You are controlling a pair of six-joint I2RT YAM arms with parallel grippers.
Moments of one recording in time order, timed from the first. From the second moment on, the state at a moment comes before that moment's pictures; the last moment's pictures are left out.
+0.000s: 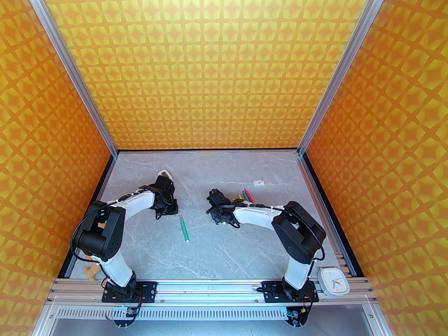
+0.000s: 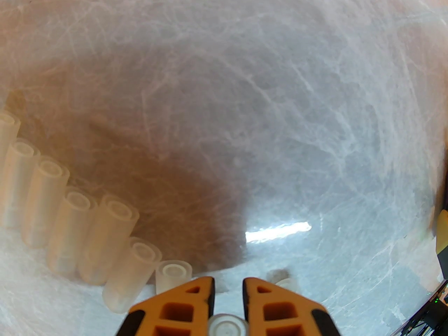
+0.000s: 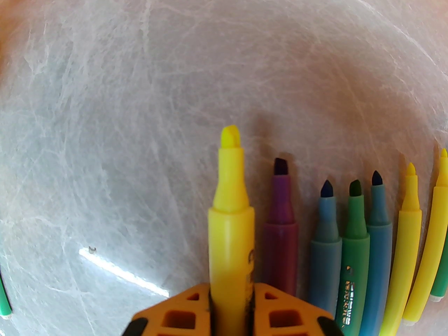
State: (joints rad) left arm -0.31 1.75 1.05 -0.59 0.17 -0.32; right arm 0.75 1.82 1.06 -0.37 0.22 0.30
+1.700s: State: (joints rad) left arm -0.35 1.62 1.08 -0.68 0.09 -0.30; right arm 0.76 1.71 1.09 -0.43 0.13 0.26
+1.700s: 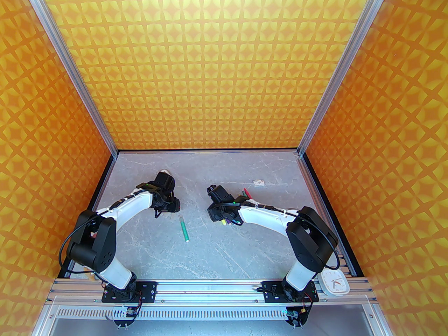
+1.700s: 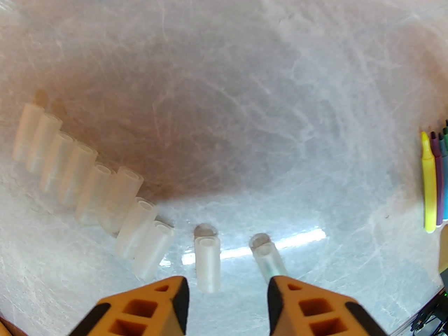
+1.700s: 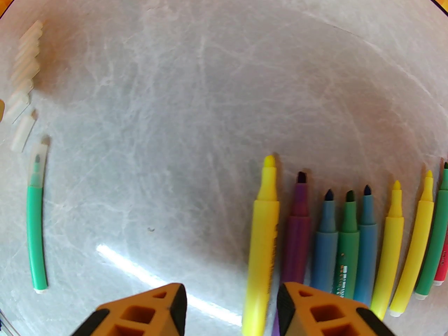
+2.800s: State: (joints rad) left arm -0.07 1.39 0.80 -0.49 0.21 -0.35; right arm 1.03 2.02 1.42 -0.53 -0.01 0.32
